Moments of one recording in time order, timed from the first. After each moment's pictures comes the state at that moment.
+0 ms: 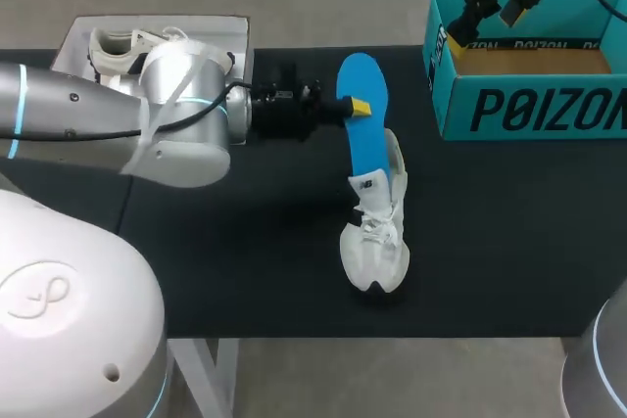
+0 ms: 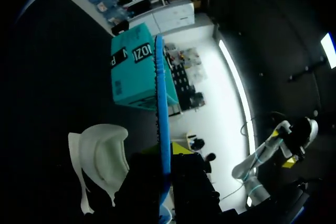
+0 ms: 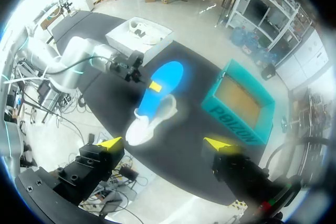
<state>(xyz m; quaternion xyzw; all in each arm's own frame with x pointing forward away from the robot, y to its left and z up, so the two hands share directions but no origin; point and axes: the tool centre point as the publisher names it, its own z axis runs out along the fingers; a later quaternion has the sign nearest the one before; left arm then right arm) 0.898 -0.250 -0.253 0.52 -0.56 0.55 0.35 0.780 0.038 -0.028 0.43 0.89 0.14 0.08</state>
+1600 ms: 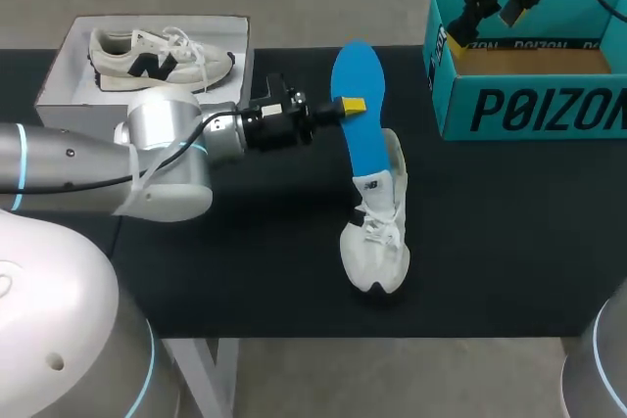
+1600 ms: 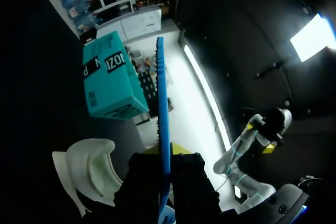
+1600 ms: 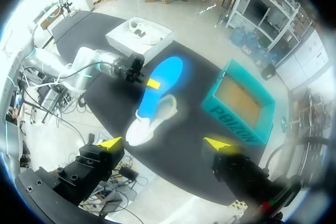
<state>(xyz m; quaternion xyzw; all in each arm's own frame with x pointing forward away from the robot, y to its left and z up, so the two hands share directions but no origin) 0.903 -0.243 -0.248 0.42 -0.51 0.64 0.38 0.780 0.038 -0.028 0.43 0.89 0.14 0.08</state>
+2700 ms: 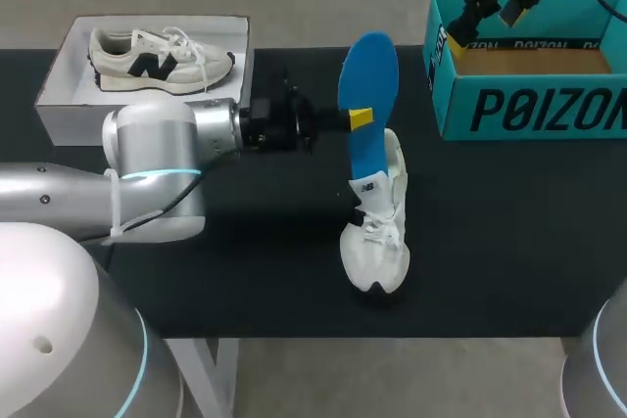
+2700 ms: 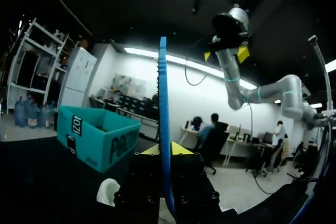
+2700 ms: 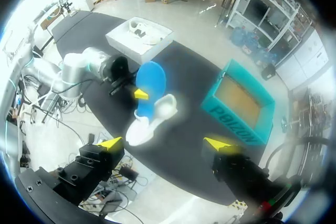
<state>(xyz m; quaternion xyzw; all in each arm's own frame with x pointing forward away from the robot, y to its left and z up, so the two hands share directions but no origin) 0.855 -0.247 -0.220 0.11 -0.66 0.74 0.07 0.780 0.038 -0.028 0.43 0.89 0.14 0.08</state>
